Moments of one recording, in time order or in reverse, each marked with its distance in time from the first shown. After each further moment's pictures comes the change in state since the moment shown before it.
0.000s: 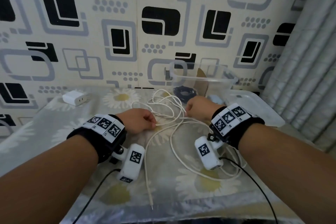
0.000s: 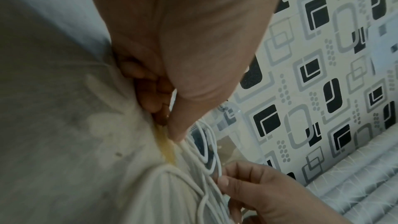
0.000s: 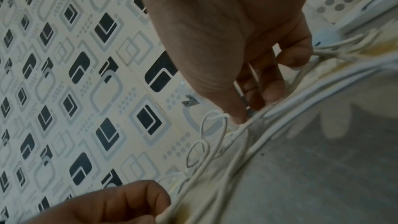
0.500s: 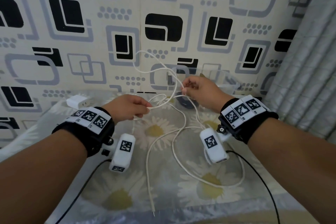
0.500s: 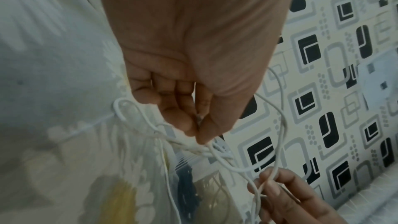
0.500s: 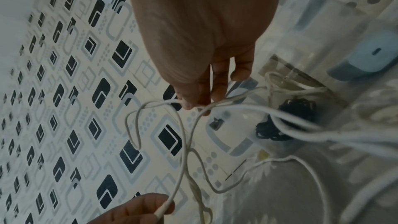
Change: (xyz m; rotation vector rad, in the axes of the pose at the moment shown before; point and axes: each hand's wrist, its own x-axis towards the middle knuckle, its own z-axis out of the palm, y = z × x) left_hand -0.008 -0.005 -0.038 -0.455 0.233 -0.023; right_hand 0.005 -0.005 -0.036 0.599 0.316 -0.295
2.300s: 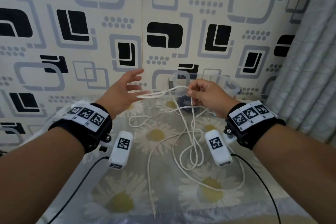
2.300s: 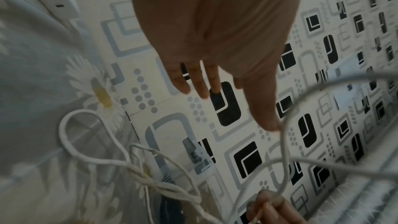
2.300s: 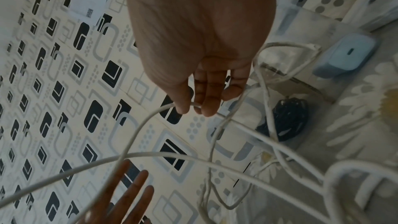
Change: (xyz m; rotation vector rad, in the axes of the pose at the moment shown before) left_hand -0.009 0.025 -0.023 -0.230 0.174 0.316; right_hand -0.007 0.003 -0.008 0.332 0.022 0.055
